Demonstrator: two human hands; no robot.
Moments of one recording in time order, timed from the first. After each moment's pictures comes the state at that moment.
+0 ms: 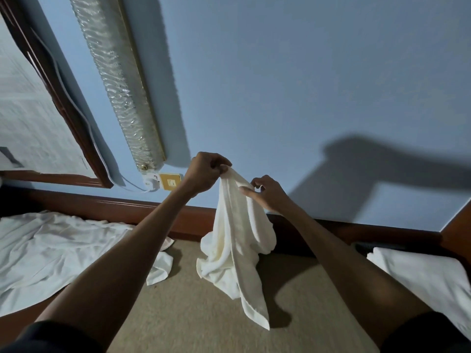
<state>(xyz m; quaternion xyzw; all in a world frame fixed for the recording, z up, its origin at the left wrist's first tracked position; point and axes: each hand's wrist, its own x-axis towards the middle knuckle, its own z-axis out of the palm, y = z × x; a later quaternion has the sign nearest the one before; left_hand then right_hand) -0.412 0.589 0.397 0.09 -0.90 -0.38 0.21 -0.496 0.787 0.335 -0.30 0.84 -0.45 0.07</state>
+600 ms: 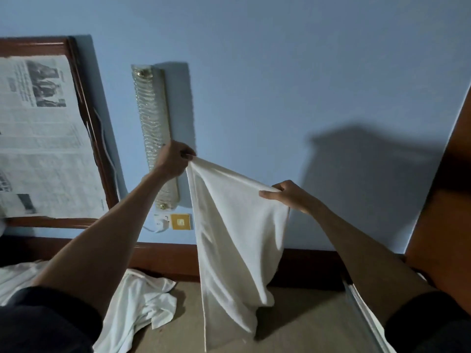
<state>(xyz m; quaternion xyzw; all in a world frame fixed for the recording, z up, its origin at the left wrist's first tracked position) -0.297 0.511 0.553 0.10 -0.90 -0.23 0.37 -0.401 0.841 0.481 -0.31 0.86 -0.41 0.06</state>
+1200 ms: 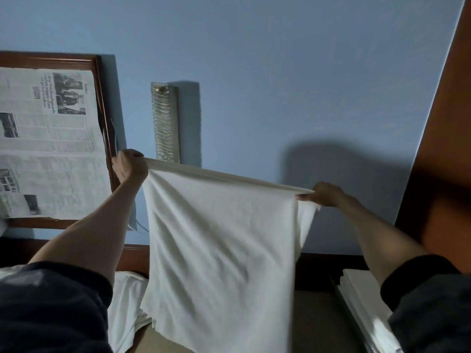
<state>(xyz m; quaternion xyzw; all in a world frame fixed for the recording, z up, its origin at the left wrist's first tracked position) -0.197 0.436 0.548 0.29 -0.74 -0.33 0.51 -0.370 0.922 0.518 -0.16 0.98 -0.12 -0.06</state>
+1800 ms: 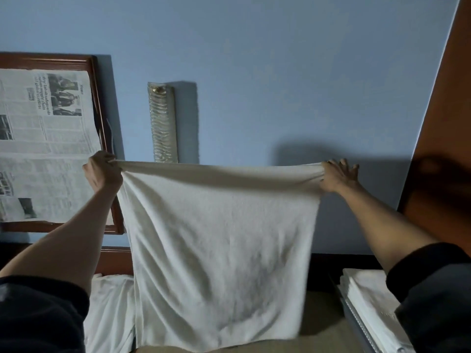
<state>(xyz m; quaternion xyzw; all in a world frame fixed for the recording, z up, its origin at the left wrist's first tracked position) -0.178 0.388 0.532 0.30 -0.71 -0.32 0.55 -0.382 0.930 0.549 -0.04 0.98 0.01 -0.20</state>
